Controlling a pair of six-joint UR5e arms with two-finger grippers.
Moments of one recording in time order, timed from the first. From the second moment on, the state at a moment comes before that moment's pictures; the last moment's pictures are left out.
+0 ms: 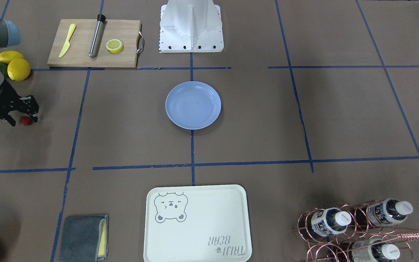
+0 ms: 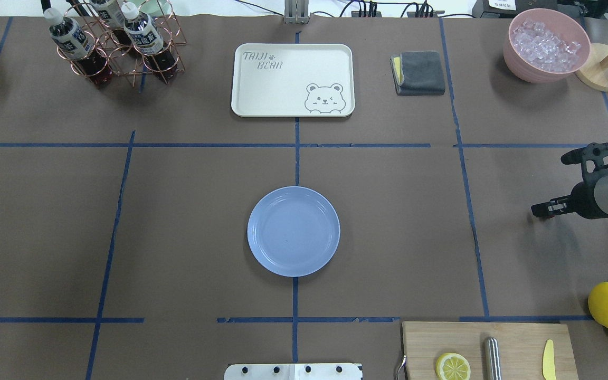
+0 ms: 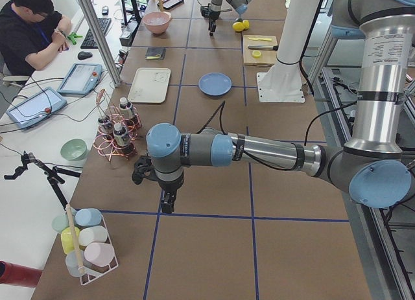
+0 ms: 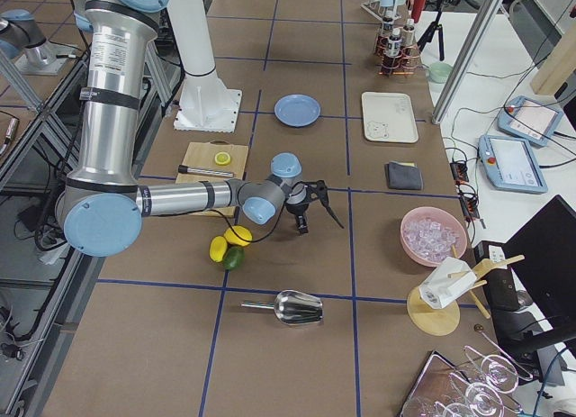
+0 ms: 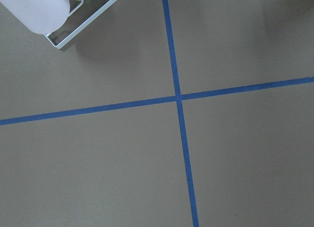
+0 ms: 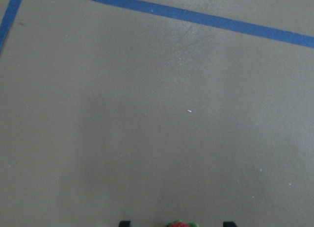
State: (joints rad) left arm -1.63 -1.60 -1.70 -1.43 -2.33 0.17; right arm 0.82 -1.73 1.71 -0.83 1.94 0.78
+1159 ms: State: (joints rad) left arm -1.63 -1.59 -1.70 -1.43 -2.33 0.17; right arm 0.79 -1.63 1.79 -0.89 1.95 0.90
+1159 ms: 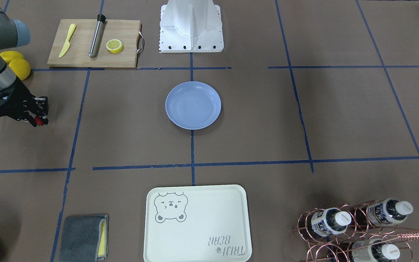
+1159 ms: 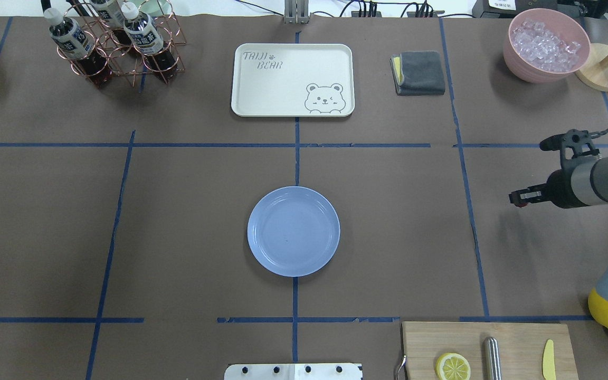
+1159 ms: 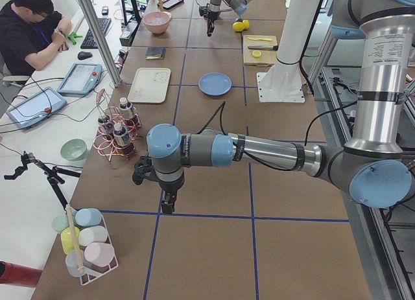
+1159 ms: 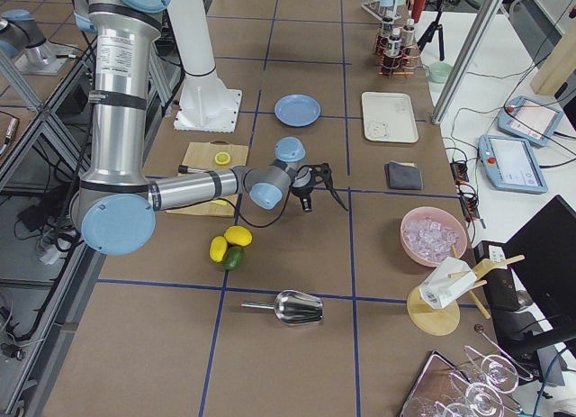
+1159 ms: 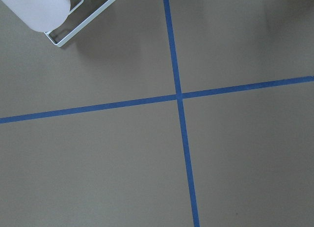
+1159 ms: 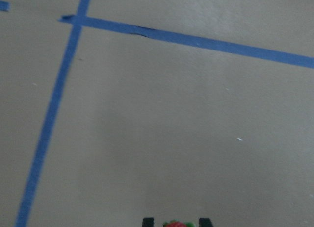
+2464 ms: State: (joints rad) left arm -1.63 -1.59 -1.70 -1.43 -2.42 0.16; right arm 0.38 -0.79 1.58 -1.56 1.66 1.44
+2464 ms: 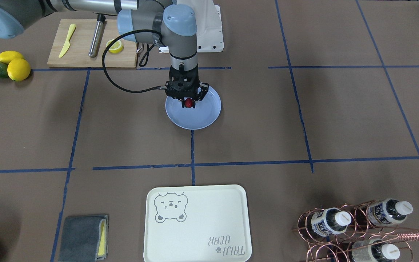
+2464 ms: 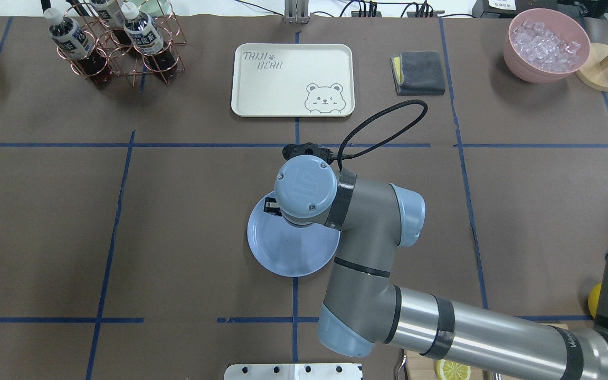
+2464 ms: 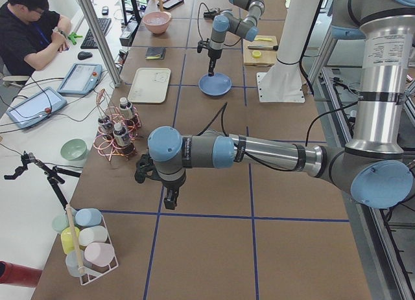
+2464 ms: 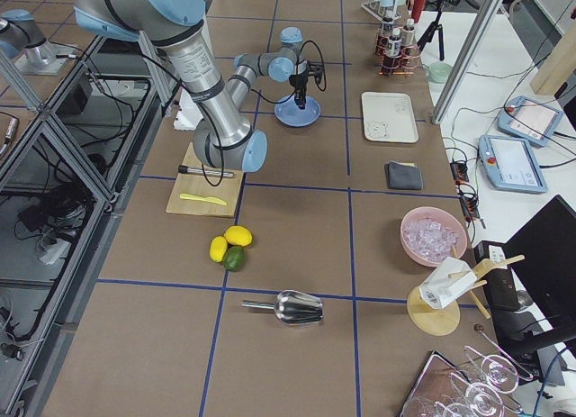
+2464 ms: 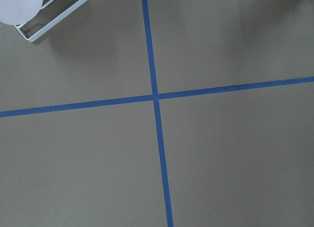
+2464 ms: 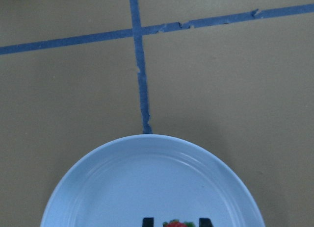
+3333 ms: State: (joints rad) left arm -1.63 -1.59 -1.70 -1.43 -2.42 0.16; right arm 0.35 -0.78 1.53 -1.56 1.63 1.44
